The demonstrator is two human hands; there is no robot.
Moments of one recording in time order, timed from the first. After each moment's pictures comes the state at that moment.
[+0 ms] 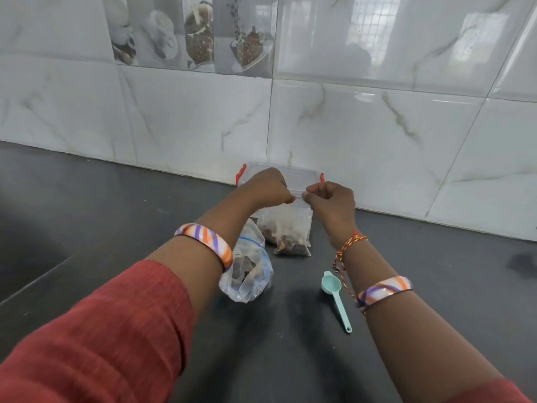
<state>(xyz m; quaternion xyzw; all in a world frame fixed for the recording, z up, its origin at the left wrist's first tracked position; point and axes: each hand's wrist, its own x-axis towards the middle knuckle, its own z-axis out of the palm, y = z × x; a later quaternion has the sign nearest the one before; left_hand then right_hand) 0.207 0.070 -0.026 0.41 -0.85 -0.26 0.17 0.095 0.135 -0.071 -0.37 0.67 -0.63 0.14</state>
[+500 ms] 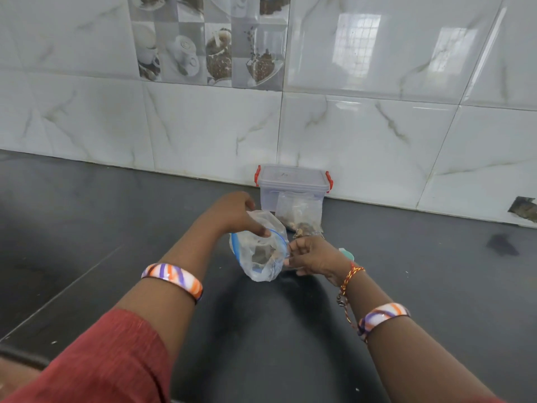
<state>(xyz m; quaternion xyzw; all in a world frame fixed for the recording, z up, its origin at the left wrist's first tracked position) 0.340 0.102 -0.052 0.44 -0.85 -0.24 0.17 0.178 0.200 -0.118 -0.50 0.67 -0.38 0.40</state>
